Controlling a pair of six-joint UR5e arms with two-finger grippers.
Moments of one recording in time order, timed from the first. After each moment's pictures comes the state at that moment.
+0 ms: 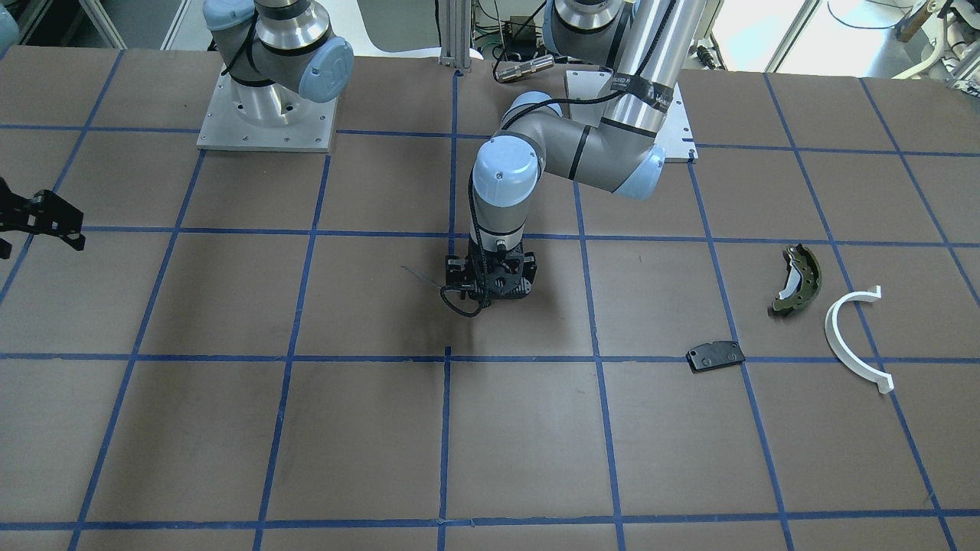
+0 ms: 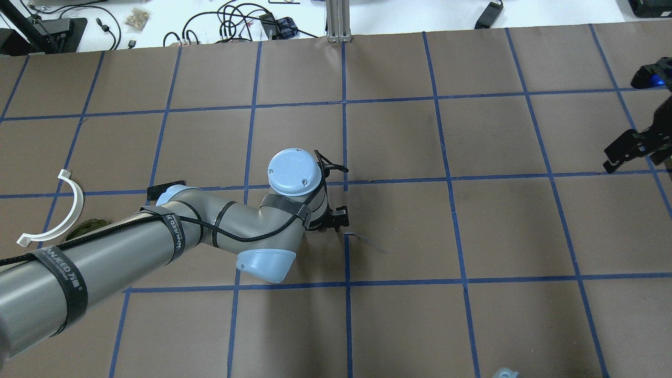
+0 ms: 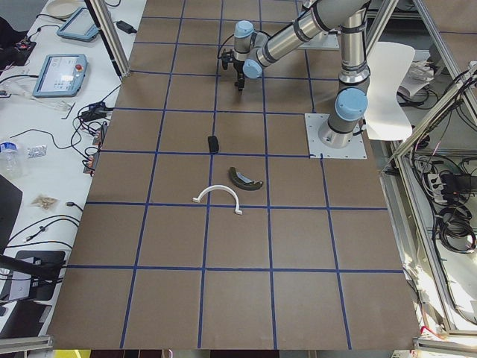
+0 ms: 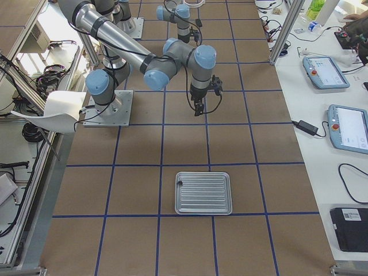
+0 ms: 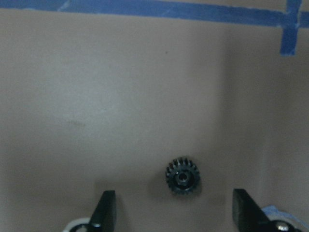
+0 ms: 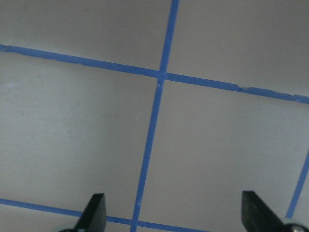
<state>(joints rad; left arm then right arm) -1.94 -1.95 -2.07 -0.64 1.57 -0.44 0.95 -1.47 1.83 -1.85 -1.59 -0.71</state>
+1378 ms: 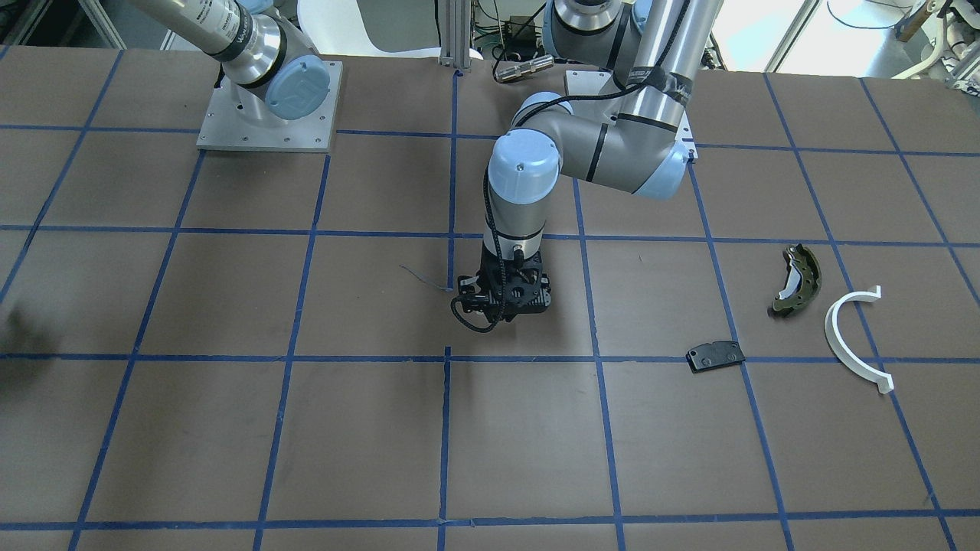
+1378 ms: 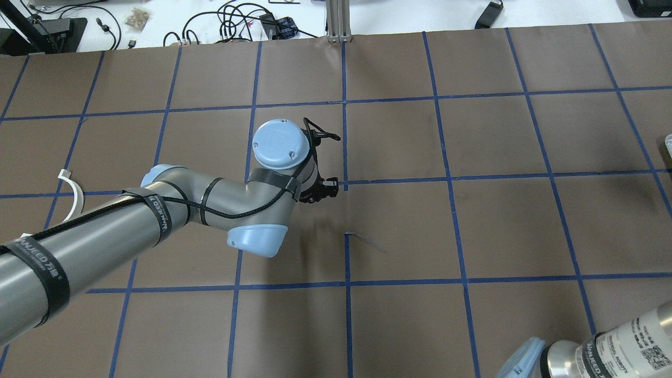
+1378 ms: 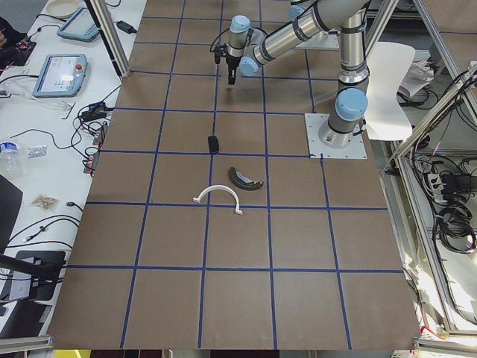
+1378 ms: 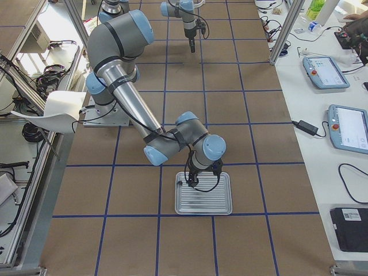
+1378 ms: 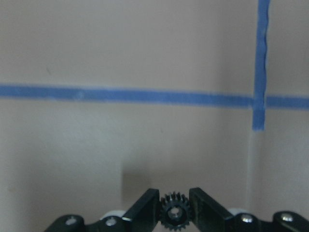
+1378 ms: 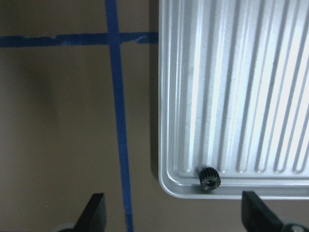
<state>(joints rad) -1.85 -1.90 -1.96 -0.71 1.60 -0.33 0.67 -1.02 1.51 -1.85 -1.75 -0.86</state>
